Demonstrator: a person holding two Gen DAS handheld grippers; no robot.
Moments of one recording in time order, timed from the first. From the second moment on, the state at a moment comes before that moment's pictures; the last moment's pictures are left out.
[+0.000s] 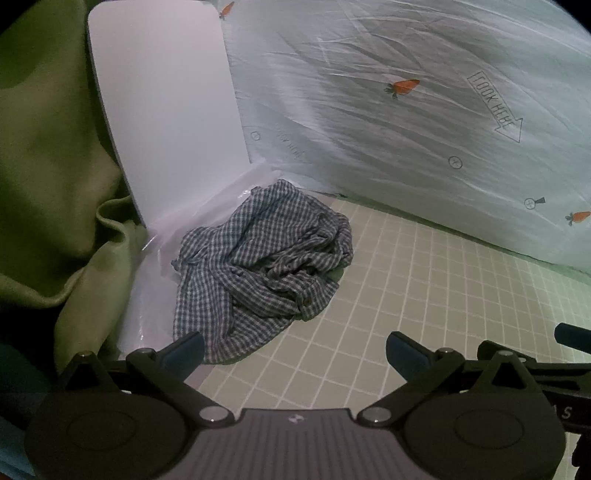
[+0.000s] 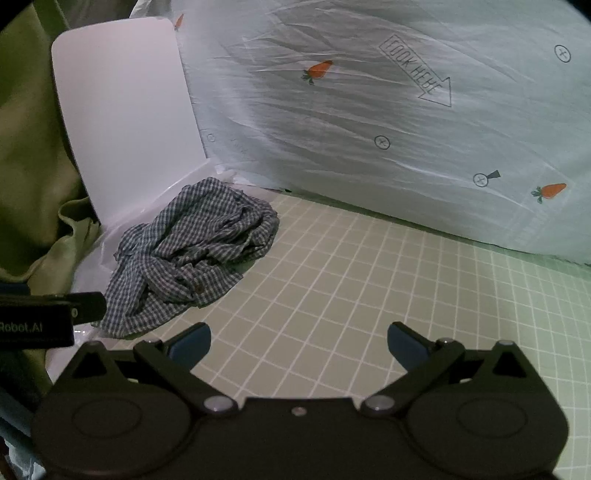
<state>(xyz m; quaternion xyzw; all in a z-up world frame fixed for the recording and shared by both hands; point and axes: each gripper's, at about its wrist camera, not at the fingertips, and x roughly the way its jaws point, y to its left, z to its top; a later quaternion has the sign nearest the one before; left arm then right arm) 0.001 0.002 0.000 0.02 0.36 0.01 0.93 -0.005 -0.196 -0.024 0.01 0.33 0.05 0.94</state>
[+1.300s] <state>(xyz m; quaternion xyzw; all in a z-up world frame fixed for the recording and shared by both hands) 0.010 -0.005 -0.001 0.02 0.36 0.00 0.93 -0.001 -0.200 -0.025 0.02 0.33 0.05 0.94</state>
